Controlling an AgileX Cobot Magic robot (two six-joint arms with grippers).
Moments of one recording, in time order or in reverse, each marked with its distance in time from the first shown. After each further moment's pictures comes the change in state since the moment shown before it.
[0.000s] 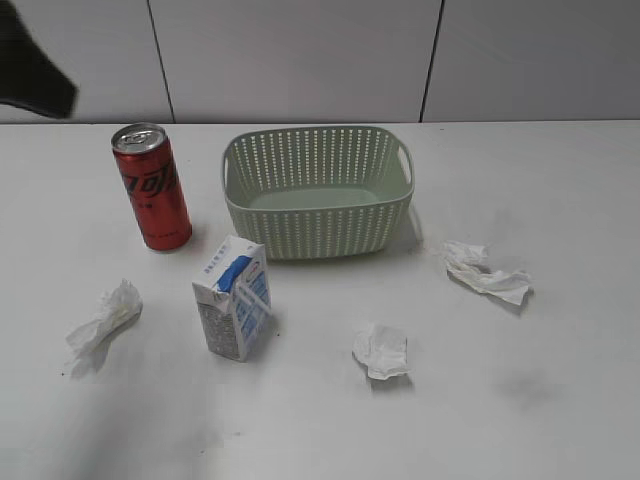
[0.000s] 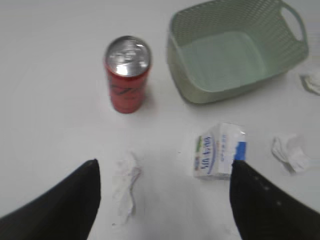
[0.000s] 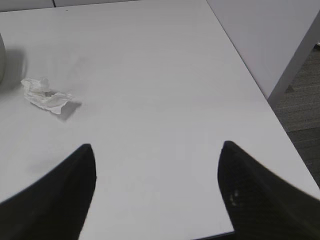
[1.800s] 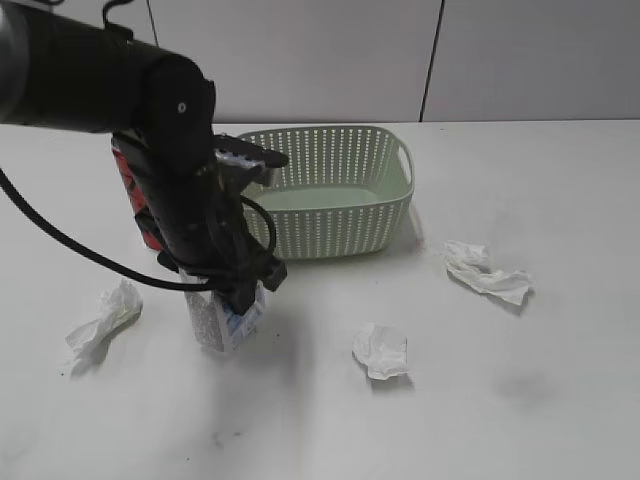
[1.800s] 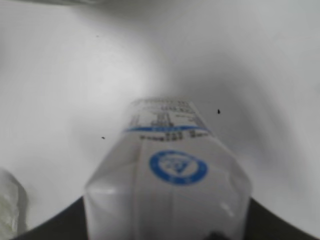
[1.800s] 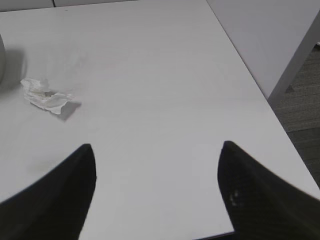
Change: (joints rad) left arm -0.323 0.729 -0.125 0.127 -0.079 -0.100; right arm 0.000 0.000 0.000 0.000 0.000 0.000
